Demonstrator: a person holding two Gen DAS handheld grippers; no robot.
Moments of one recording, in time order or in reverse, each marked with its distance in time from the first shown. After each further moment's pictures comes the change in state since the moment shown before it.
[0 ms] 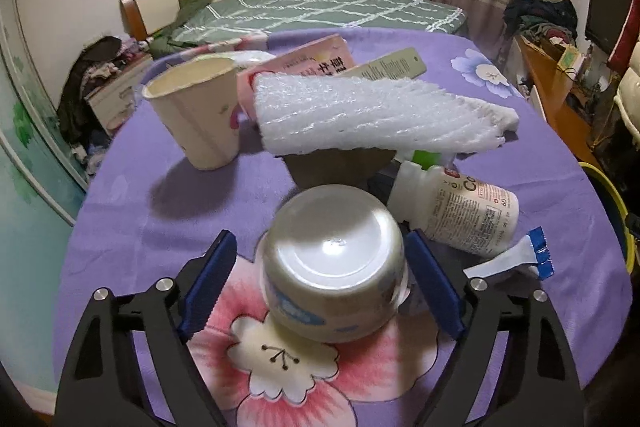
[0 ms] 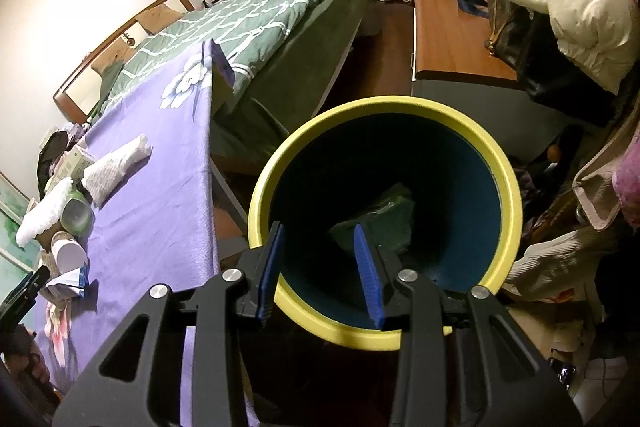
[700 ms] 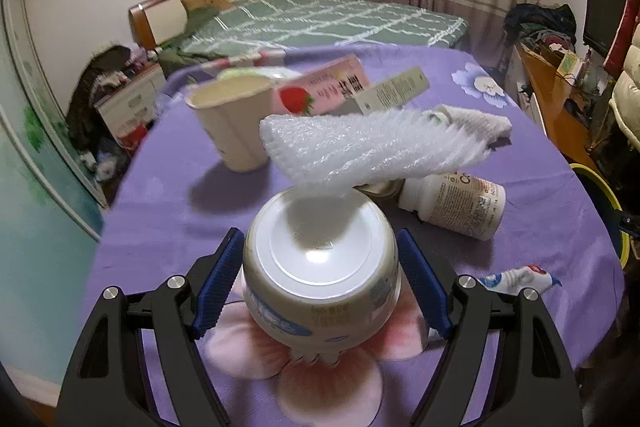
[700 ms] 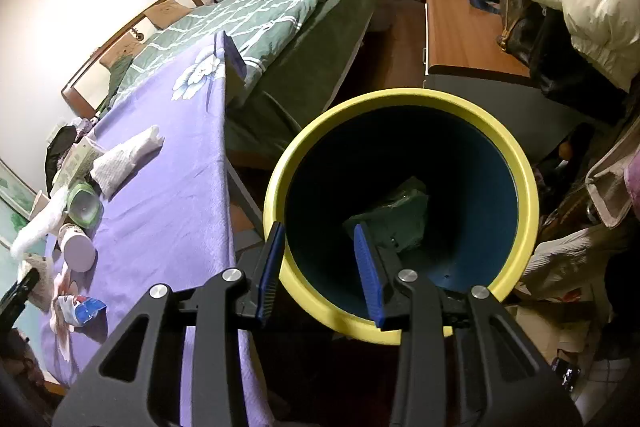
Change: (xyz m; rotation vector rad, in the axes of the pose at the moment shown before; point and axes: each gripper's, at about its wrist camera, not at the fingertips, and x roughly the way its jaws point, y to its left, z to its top) left arm -0.049 0.014 -0.011 0.013 -0.057 0.048; right arm 0.001 0.004 -0.006 -0.007 0.012 0.037
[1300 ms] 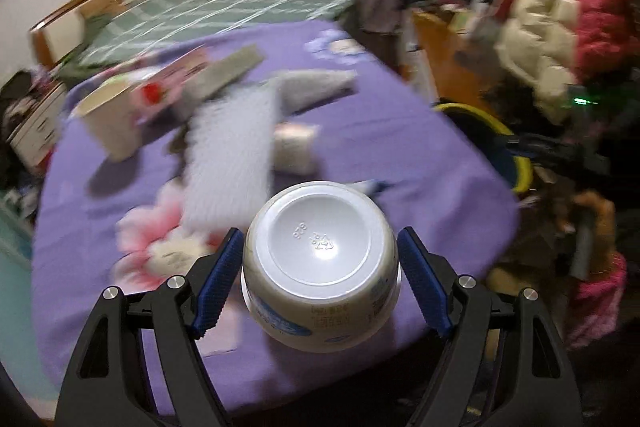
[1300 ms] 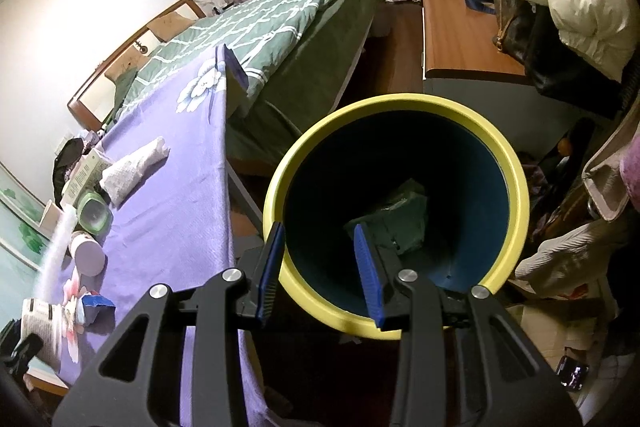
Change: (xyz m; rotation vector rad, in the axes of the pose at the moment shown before) left arm -0.064 -0.074 -0.031 0.203 0.063 -0.387; right arm -0.011 -0.012 -0.002 0.033 -0.038 0.034
